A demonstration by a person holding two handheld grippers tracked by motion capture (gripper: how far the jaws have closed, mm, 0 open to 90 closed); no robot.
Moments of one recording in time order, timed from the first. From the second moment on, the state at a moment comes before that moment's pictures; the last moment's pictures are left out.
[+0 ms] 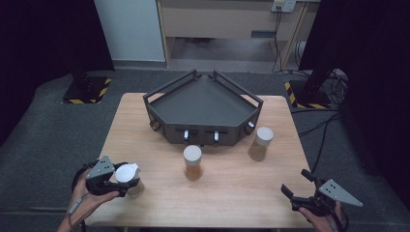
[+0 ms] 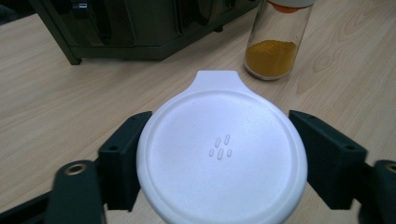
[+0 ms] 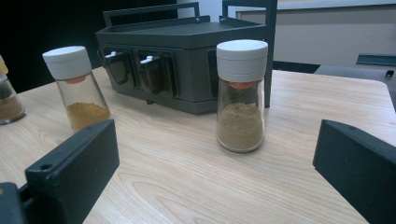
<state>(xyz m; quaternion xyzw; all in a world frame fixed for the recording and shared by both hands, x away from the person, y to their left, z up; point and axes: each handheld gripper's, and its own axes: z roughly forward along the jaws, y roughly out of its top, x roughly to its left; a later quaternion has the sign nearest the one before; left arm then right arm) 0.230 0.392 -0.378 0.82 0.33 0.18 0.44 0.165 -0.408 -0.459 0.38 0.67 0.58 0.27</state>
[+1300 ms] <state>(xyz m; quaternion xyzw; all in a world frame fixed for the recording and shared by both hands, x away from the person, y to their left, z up) 0.265 0.372 -0.335 0.82 0.29 0.16 0.46 0.167 -0.407 -0.459 0.38 0.67 0.58 0.27</state>
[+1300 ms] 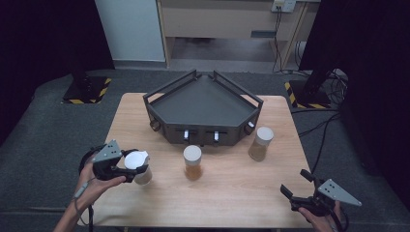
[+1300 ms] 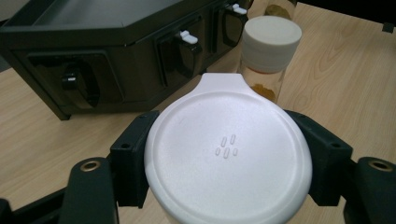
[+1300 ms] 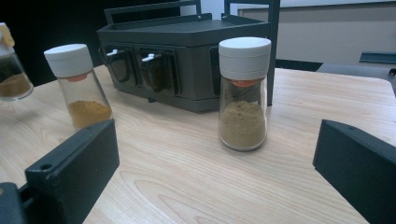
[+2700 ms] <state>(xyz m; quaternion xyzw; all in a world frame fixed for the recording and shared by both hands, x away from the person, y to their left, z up) 0.348 0.317 -0.232 0.83 0.28 0.16 0.45 0.167 -0.408 -0.459 0.38 0.67 0.58 0.26</state>
